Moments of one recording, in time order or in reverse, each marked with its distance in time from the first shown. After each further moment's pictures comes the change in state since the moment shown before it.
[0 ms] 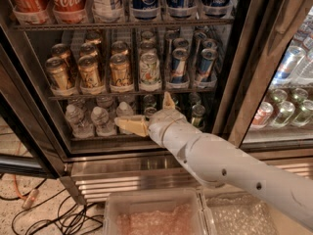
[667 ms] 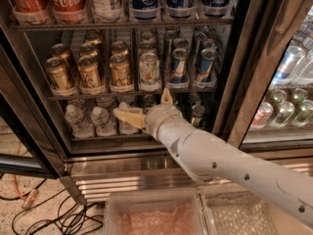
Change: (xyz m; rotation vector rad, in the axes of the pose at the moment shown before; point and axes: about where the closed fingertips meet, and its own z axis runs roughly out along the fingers) arm -0.004 -0.014 0.024 0.060 -0.044 0.047
